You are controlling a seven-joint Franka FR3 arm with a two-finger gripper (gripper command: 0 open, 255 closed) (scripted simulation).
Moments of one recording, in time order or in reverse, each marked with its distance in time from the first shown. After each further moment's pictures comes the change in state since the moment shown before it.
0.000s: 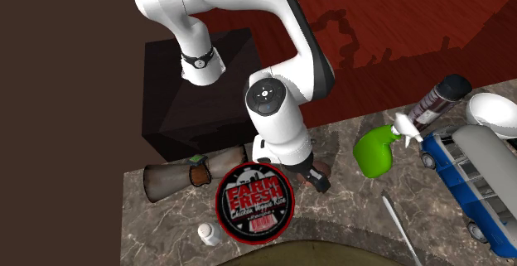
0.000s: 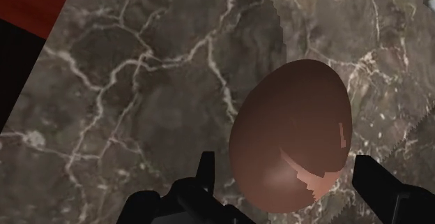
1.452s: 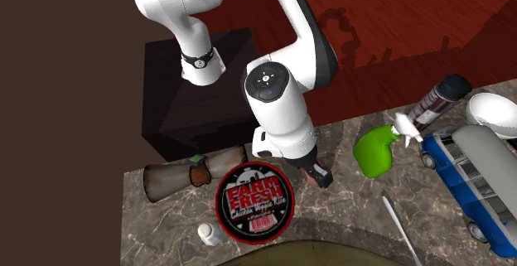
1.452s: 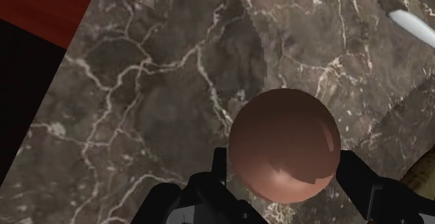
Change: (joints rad) arm 0.008 -0.081 -0.018 0.003 -0.034 -0.081 0.050
